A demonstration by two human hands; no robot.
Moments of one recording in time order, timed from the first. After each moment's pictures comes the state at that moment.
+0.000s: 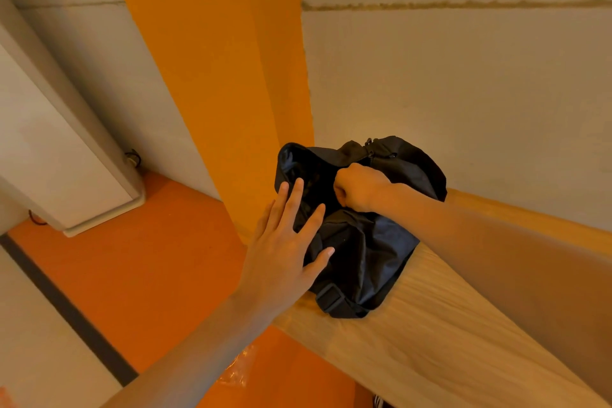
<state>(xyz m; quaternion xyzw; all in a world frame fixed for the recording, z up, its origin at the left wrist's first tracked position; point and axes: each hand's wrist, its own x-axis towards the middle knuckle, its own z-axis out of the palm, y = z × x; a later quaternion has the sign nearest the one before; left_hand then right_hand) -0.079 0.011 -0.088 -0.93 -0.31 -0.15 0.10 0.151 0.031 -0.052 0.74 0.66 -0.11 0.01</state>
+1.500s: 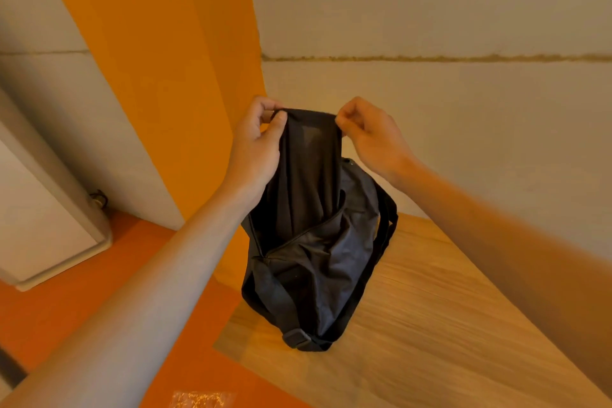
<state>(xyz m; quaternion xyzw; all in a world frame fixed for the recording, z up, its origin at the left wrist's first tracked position) 0.025 0.053 0.078 -0.74 -0.25 -0.46 -0.43 0.202 -0.035 0.067 0.67 0.54 -0.07 -0.51</state>
